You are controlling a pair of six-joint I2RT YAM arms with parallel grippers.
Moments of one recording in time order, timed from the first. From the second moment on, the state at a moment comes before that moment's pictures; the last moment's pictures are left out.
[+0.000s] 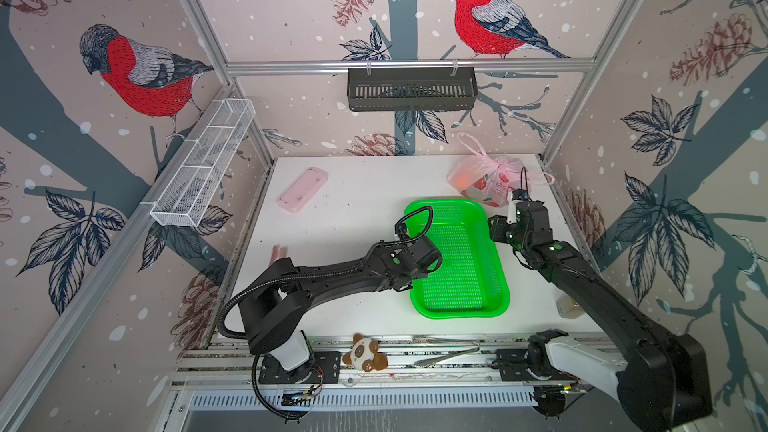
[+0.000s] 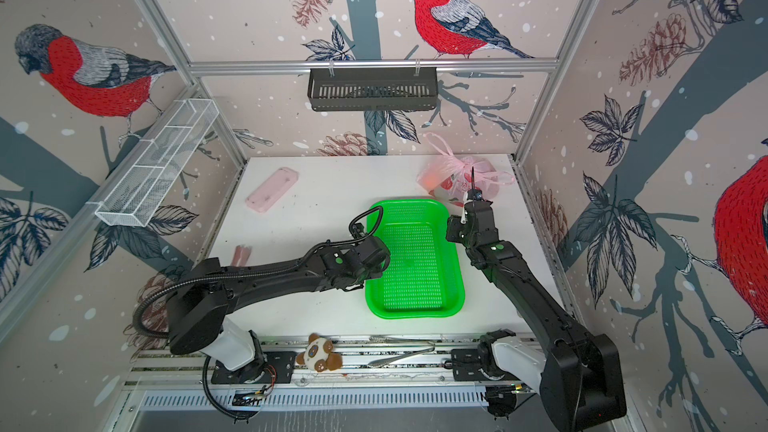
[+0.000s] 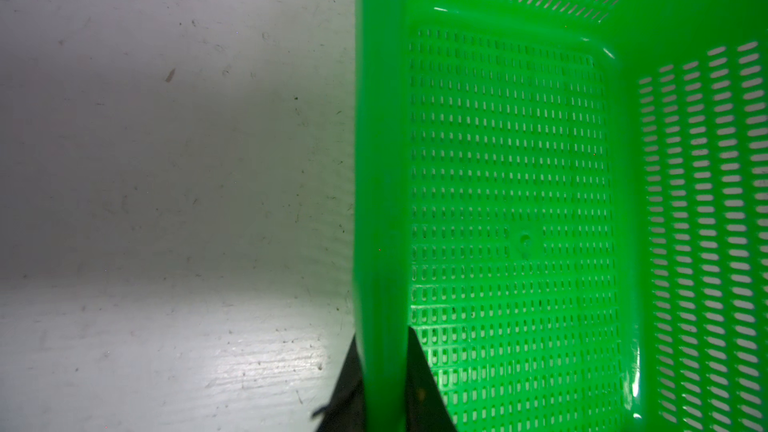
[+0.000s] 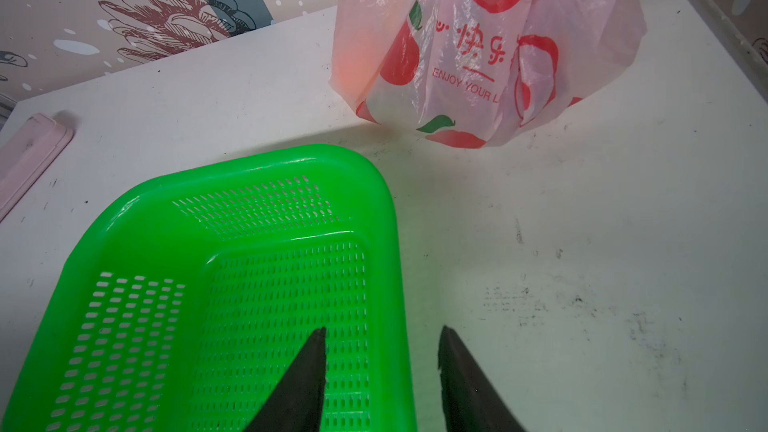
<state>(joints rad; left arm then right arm) -1.04 1.61 1.05 -0.51 -0.34 -1.05 0.25 1.10 0.72 -0.26 0.03 0.34</state>
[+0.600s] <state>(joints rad) -1.04 1.59 1.04 -0.58 -0.36 -1.01 0.25 1.09 0.72 -0.26 0.00 0.35</state>
